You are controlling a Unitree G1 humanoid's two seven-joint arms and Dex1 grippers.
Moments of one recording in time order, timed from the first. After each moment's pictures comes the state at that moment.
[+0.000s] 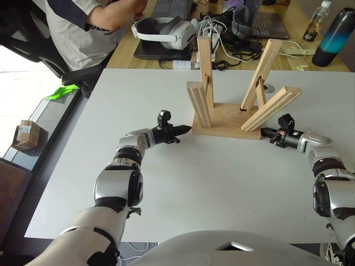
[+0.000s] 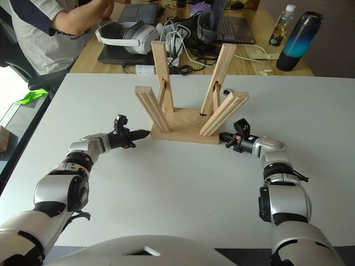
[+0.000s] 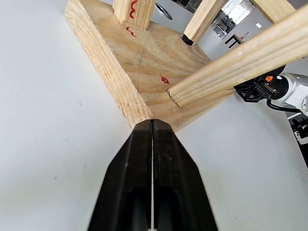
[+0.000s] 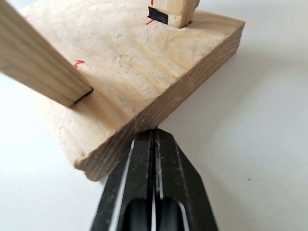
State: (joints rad) left arm -0.73 0.26 0.14 1.18 -0.19 0.28 -1.13; right arm -0.63 -0.49 -0.04 1.18 0.09 -0.04 1.05
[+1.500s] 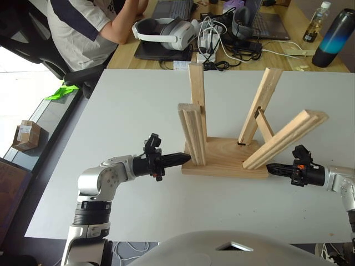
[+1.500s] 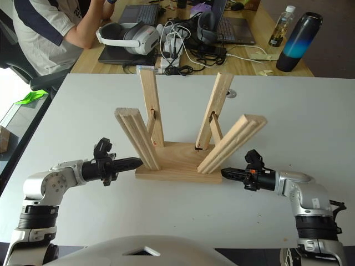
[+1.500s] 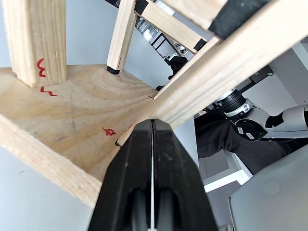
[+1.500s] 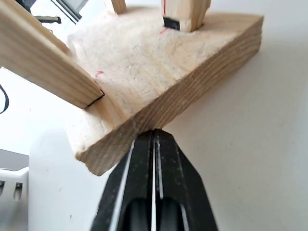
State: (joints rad) left arm -0.07 0.46 0.06 -0.09 -0.65 0.94 -1.19; right arm 0.02 -0.70 -0.12 0.08 0.45 0.73 1.28
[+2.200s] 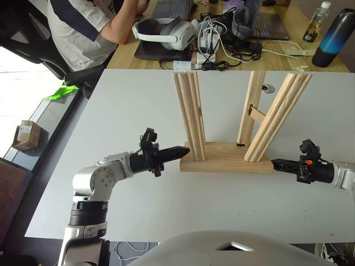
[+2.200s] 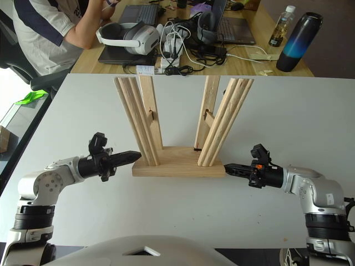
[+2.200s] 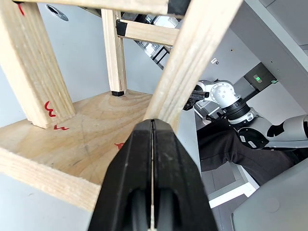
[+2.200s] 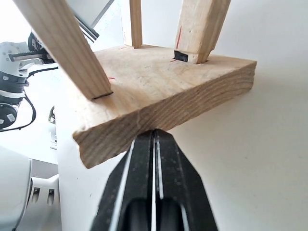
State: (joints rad) left arm -0.07 0.46 0.08 -0.12 -0.76 0.92 -1.10; right arm 0.02 -0.76 -0.15 0.01 0.57 0.87 1.28
